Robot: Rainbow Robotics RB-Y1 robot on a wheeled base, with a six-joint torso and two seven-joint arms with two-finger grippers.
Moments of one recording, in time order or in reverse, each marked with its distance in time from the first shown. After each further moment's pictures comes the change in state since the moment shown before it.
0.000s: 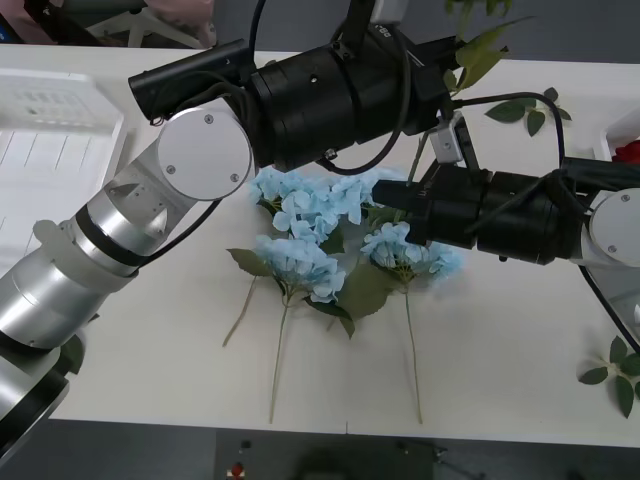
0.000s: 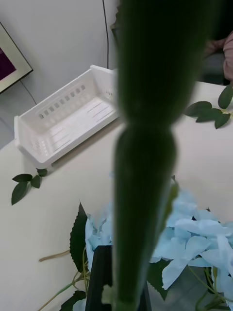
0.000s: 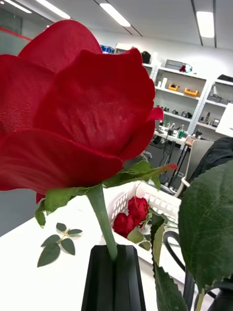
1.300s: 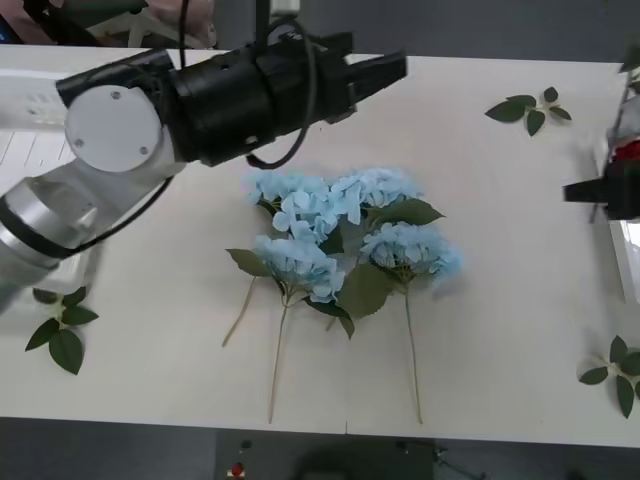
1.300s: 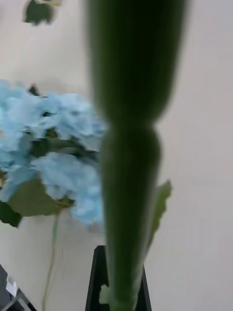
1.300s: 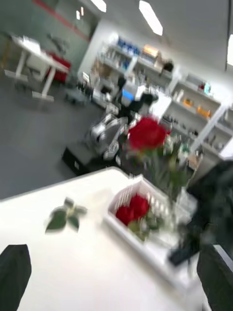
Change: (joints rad) right arm -0.001 -0.615 -0.107 0.259 -0.211 0.198 -0.421; left arm 0.027 0.255 -0.012 0.013 0.393 -0.028 0.000
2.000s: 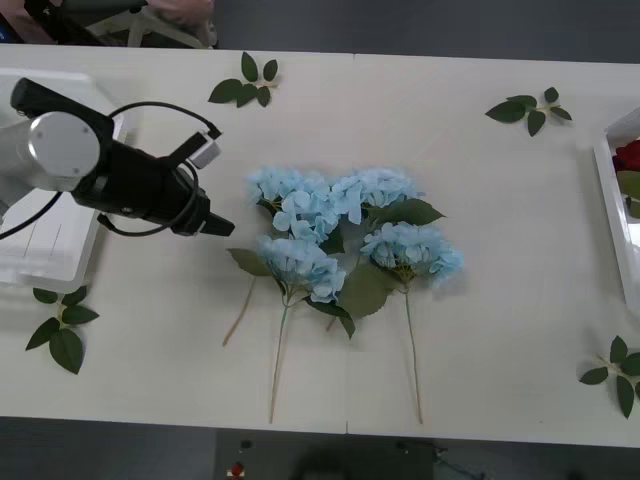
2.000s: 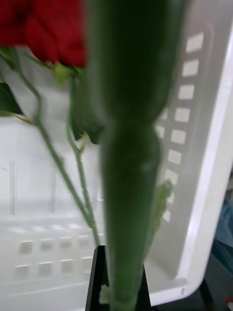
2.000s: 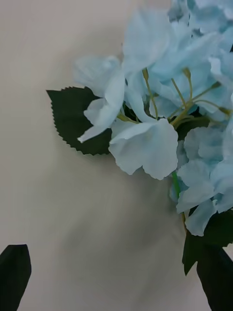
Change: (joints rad) right arm -0.221 -0.111 0.119 0.531 0.717 0.078 -0.050; left arm -0.035 0.168 -0.093 0.448 -0.344 0.634 0.000
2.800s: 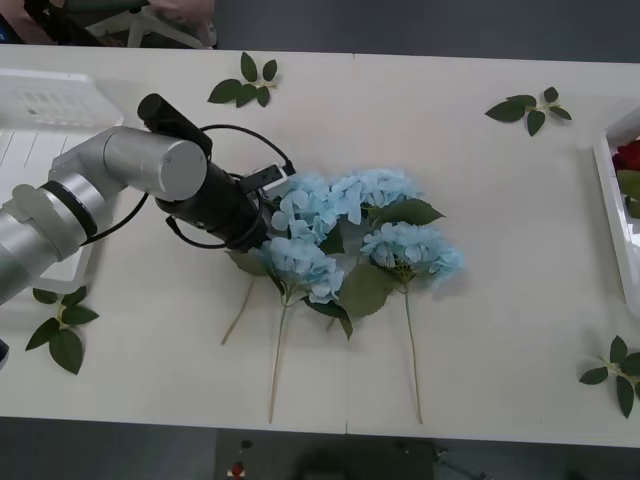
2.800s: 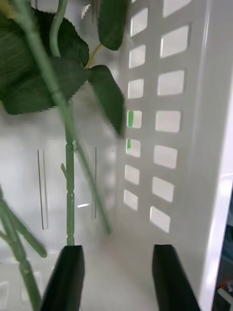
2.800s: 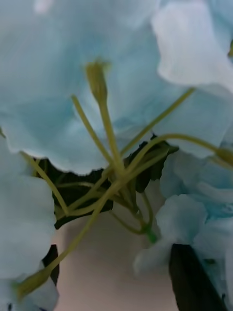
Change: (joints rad) right arm 0.000 0.128 0.166 0.264 0.092 -0.345 -0.060; left arm -0.129 -0.239 -0.124 0.159 -0.299 0.037 0.016
